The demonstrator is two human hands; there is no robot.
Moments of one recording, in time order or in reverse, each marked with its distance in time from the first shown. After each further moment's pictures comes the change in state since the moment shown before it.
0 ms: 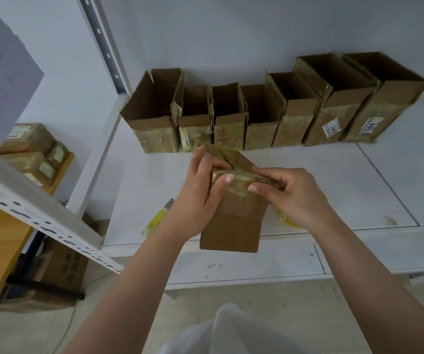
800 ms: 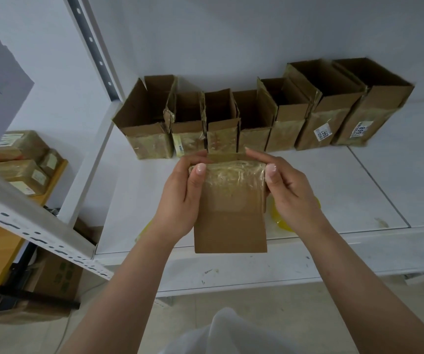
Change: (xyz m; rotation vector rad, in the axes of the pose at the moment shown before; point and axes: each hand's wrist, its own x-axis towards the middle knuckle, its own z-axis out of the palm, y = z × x) left_hand 0.003 0.011 -0.007 -0.155 0.237 -0.038; right_hand -0.002 -0.005 -0.002 0.090 0.103 -0.279
